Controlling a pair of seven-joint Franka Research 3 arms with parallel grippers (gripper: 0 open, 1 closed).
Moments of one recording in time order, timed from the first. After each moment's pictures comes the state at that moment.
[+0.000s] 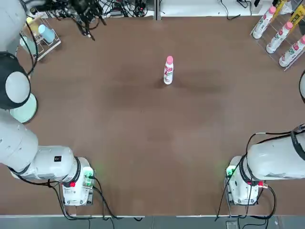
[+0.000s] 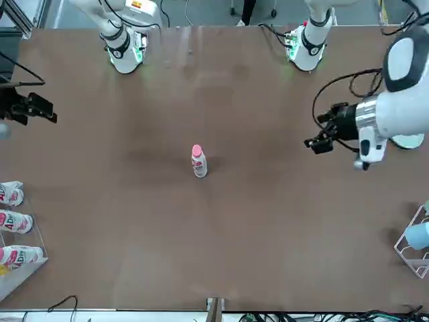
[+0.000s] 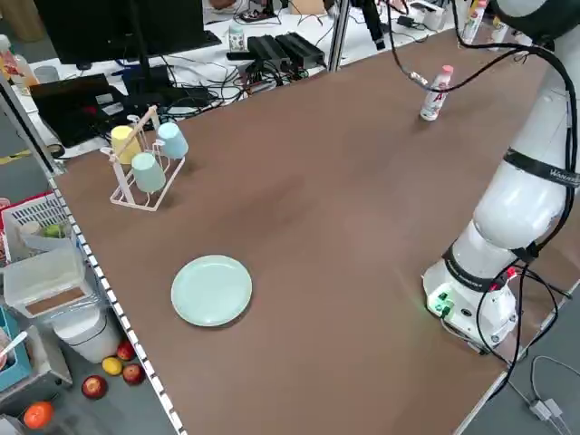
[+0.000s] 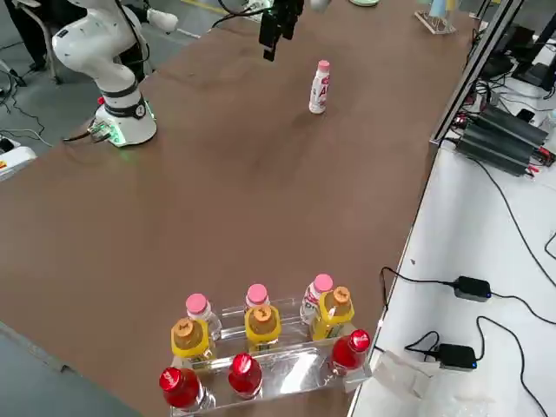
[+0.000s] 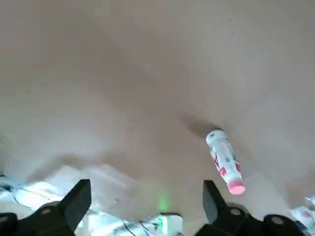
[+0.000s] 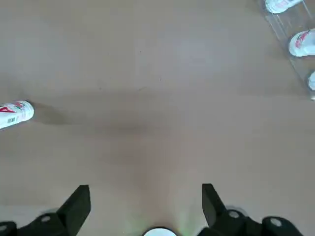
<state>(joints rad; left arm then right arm) 0.03 0.16 -0.19 -1.73 -0.55 1.66 -0.97 -0.07 0.11 0.05 -1.38 0.01 1.38 -0.02</state>
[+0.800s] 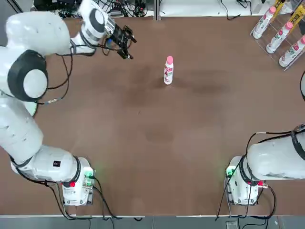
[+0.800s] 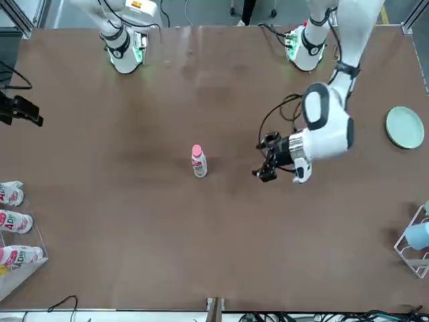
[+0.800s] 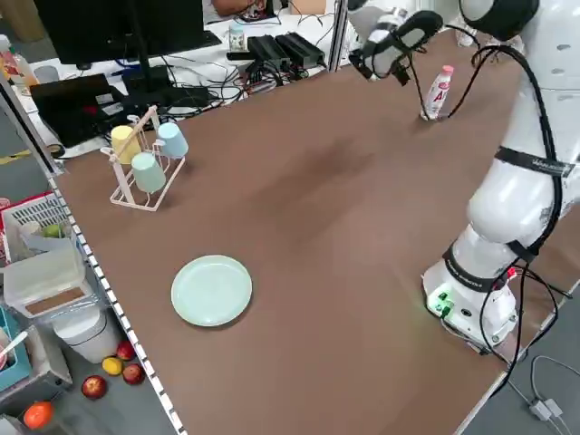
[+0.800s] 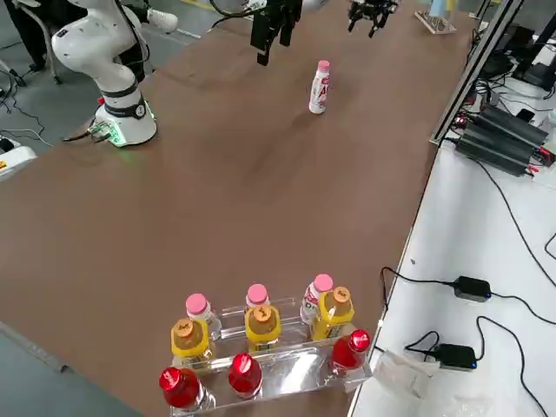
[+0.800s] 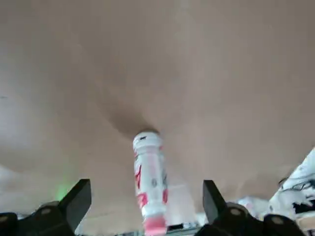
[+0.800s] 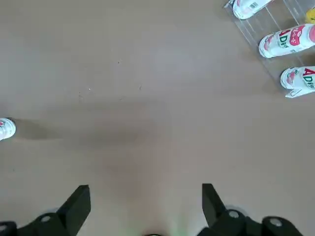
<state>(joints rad) -0.16 0.38 -0.29 -1.93 -0.89 2.37 -1.10 -0.09 0.11 0.04 -1.37 -0.02 1.39 -0.01</state>
